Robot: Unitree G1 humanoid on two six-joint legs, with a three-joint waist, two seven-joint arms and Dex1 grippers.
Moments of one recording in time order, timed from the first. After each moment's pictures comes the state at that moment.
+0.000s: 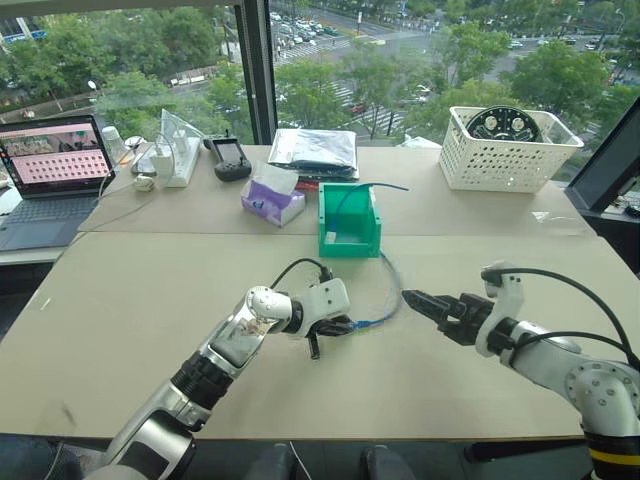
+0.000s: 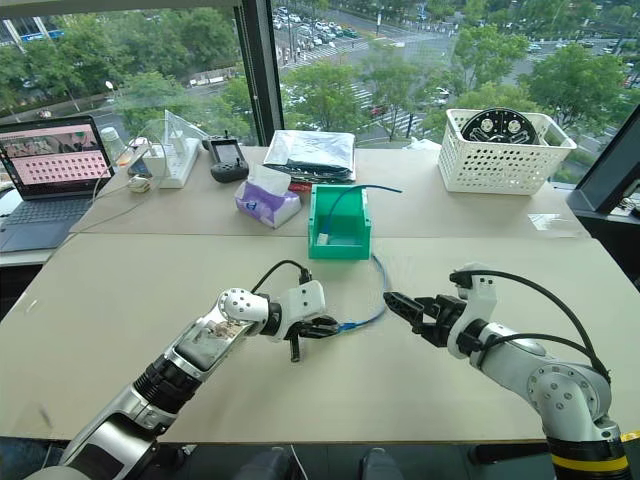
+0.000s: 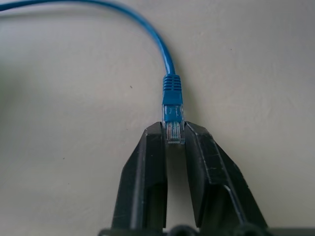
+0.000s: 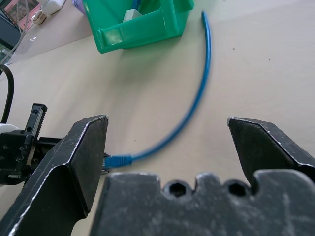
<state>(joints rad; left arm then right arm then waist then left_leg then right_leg) -0.61 0.38 -0.48 0.06 -0.01 0.48 -0.94 -0.15 -0.68 -0.19 -0.33 1.28 0.89 0.02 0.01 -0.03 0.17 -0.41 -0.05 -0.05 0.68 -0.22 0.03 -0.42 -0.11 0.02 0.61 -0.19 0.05</state>
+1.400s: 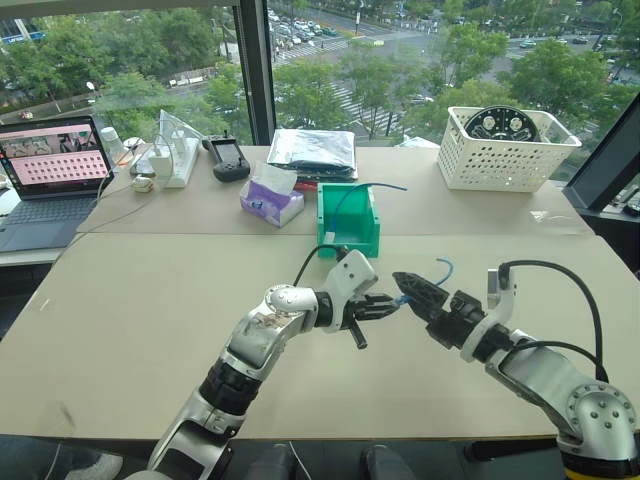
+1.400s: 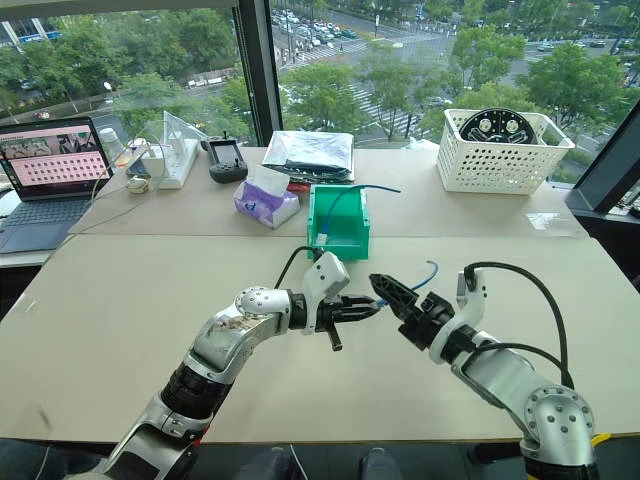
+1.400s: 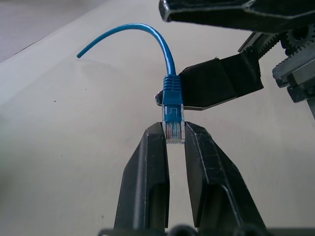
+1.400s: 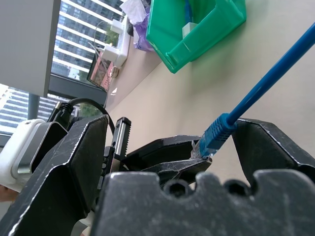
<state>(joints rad) -0.59 0.15 -0.35 -0.08 -0.20 0.68 -0.77 -0.08 -0.52 -0.21 -0.42 1.84 0.75 -0.34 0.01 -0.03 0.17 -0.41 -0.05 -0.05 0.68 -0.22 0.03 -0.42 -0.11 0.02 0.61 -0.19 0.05</state>
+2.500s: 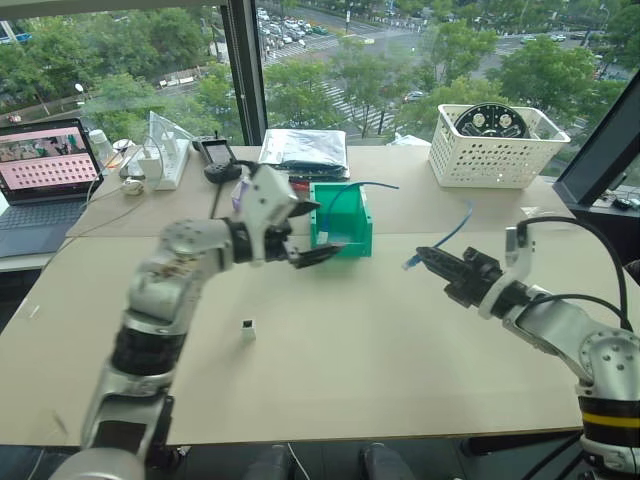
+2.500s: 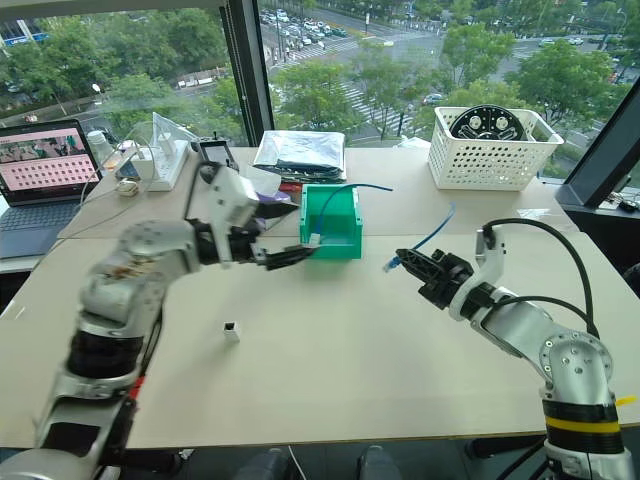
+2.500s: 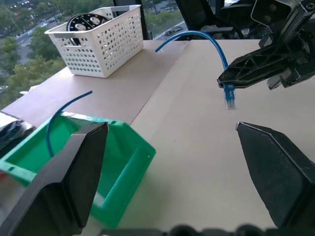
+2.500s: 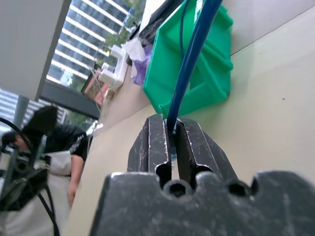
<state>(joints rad) -0.70 0.56 0.01 -0.23 -0.38 0.66 -0.90 -0.36 -0.68 -0.19 -0.13 1.68 0.86 -0.12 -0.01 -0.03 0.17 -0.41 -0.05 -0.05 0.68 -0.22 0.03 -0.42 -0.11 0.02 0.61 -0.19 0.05</state>
